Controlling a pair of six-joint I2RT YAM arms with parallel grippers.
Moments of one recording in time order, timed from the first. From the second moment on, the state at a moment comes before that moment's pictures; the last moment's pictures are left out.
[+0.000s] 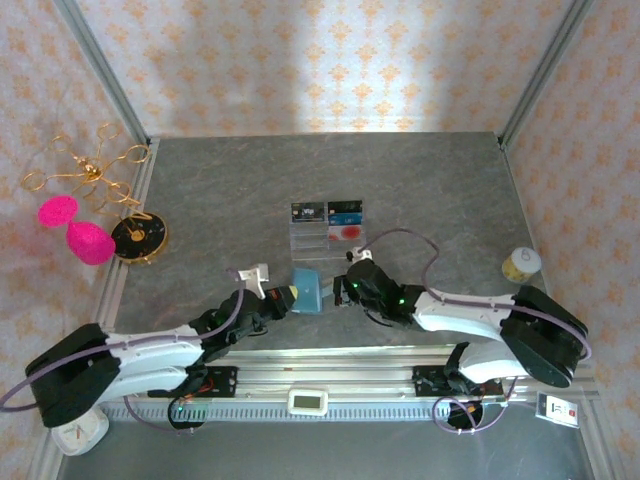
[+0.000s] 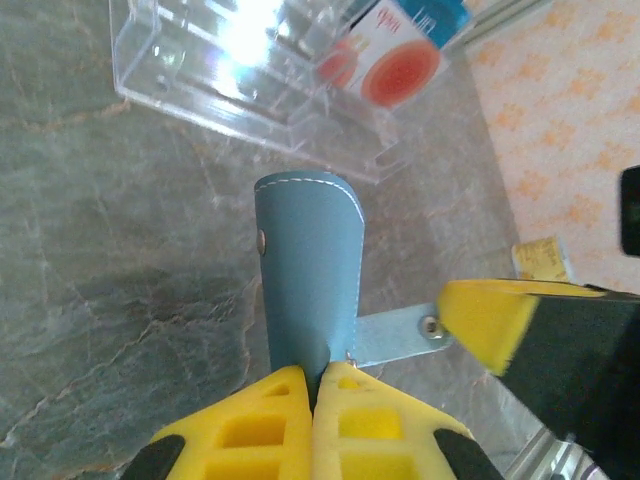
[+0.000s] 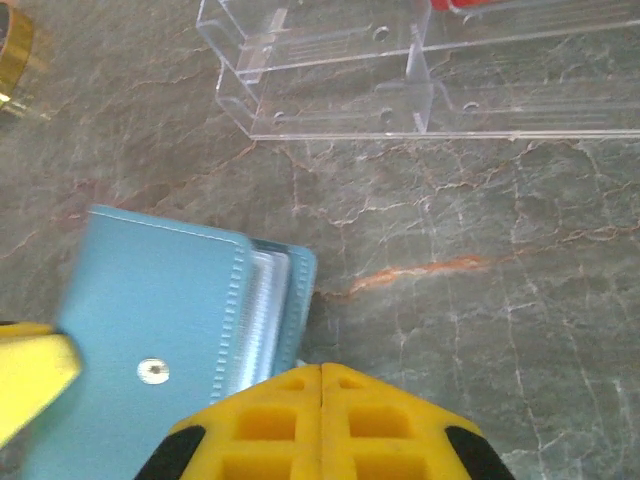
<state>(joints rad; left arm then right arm) -0.86 1.09 0.09 0.57 -0.13 -1.06 0.96 1.30 0.51 0.09 0.13 0.77</state>
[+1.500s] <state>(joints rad) -0.86 0.94 0.14 0.36 -0.15 -0.96 0.95 1.38 0.48 -0.12 0.33 0.93</state>
